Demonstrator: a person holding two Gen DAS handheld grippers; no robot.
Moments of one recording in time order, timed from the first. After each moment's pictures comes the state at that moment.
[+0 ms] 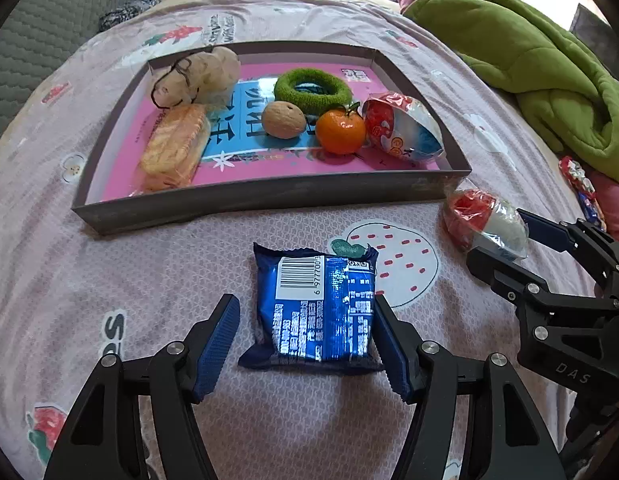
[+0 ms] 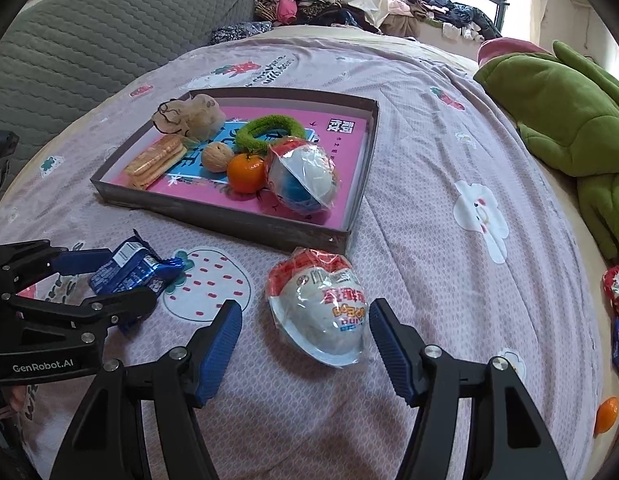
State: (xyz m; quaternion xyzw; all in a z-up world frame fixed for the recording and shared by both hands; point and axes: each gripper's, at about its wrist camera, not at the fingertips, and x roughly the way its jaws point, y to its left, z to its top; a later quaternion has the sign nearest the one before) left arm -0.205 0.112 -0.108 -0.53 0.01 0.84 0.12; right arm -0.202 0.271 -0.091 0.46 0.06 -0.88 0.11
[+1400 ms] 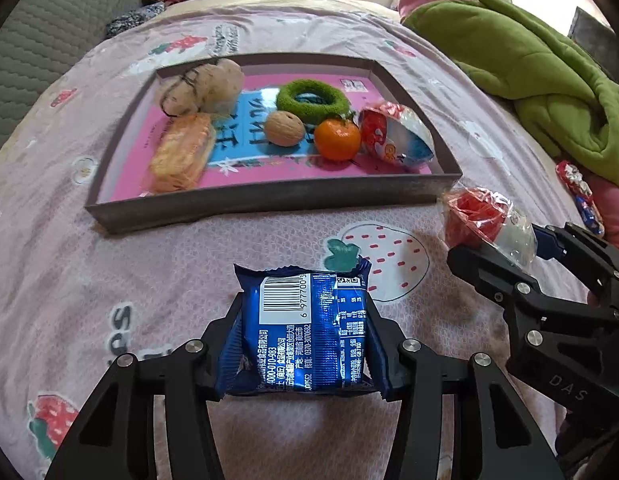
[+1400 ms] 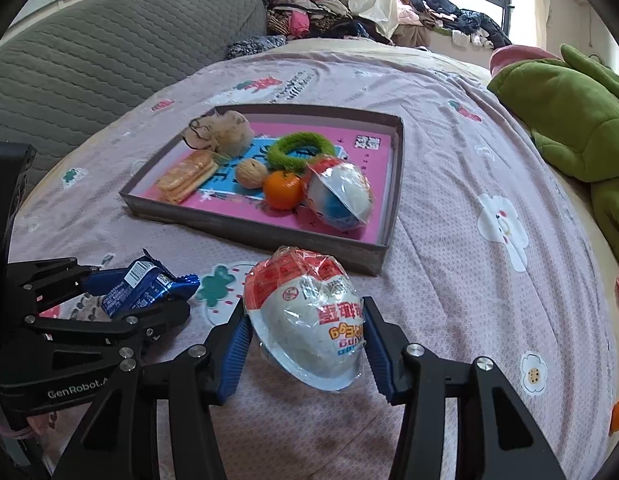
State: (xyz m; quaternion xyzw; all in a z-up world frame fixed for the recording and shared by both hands) left arm -0.191 0.109 -0.094 -0.51 0.01 0.85 0.11; right arm -0.191 0.255 -0.079 0.44 0.04 -0.89 0.14
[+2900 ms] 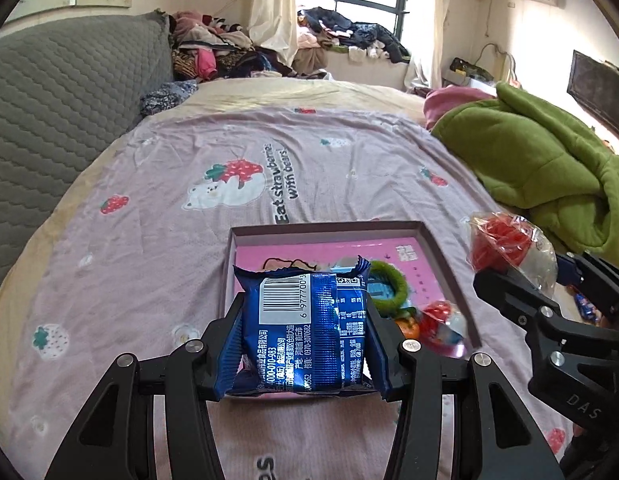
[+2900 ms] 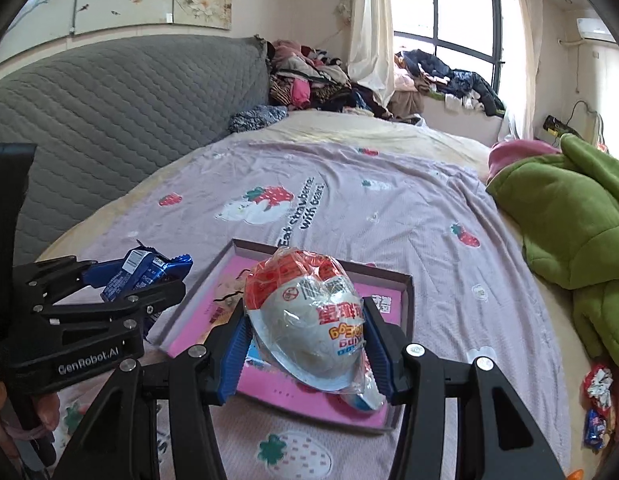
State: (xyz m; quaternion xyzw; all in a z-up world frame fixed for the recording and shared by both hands) left arm -0.277 0.037 0.029 -0.39 0.00 0.92 0.09; right arm -0.261 0.192 0.041 0.34 0.05 -0.93 0.12
